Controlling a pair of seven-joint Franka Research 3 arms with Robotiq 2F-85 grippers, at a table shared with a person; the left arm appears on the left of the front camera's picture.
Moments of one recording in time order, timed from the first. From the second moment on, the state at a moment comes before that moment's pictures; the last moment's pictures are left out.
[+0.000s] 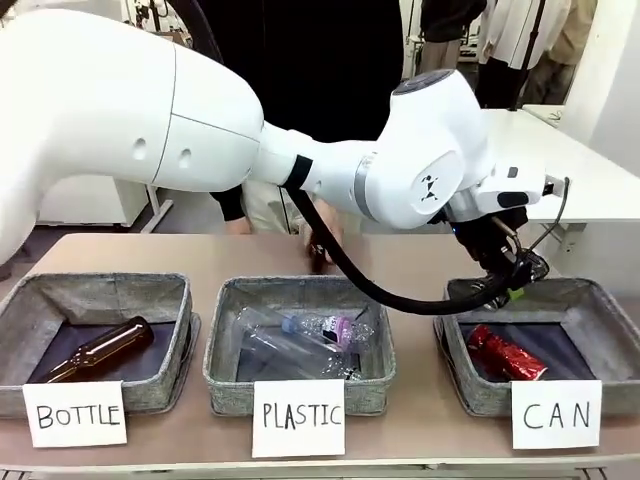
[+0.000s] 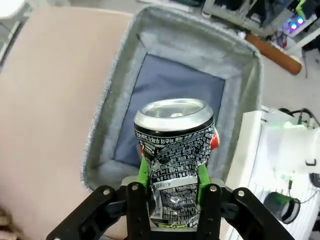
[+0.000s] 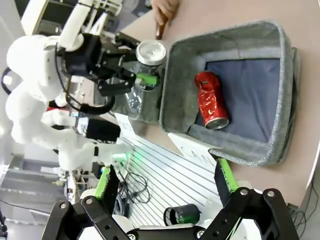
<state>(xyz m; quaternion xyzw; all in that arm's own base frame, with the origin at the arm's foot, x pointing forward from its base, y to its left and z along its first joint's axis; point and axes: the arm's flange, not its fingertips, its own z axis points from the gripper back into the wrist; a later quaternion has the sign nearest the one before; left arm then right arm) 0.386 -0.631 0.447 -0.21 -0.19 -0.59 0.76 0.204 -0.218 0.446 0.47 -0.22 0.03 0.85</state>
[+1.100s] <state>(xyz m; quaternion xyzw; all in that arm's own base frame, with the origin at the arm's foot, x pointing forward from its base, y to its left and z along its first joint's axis) 0.386 -0.631 0.453 -0.19 -0.13 -0.60 0.77 0.204 -0.218 0.445 0.47 -0.22 0.03 0.86</state>
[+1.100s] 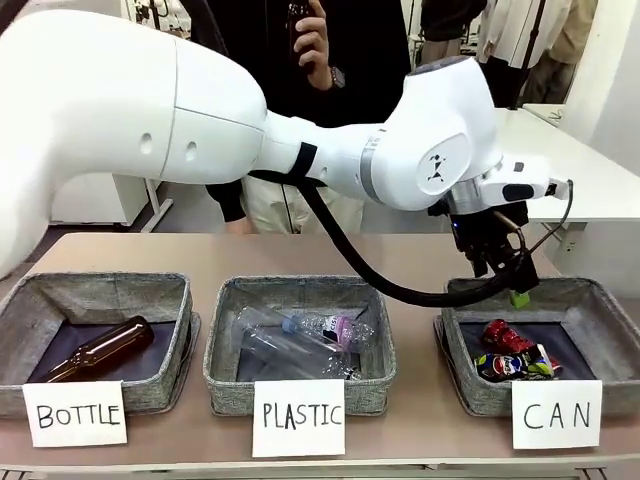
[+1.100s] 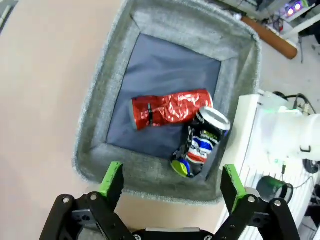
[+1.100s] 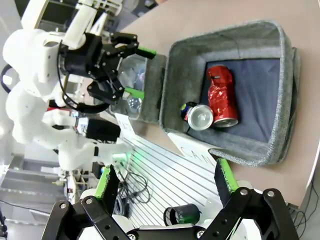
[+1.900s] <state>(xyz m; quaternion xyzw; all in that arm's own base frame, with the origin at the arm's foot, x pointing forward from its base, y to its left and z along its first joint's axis) 0.414 -0.288 0.658 -0.24 0.03 -0.30 0.92 0.358 -0.040 0.566 0.44 -0.20 0.15 0.86</state>
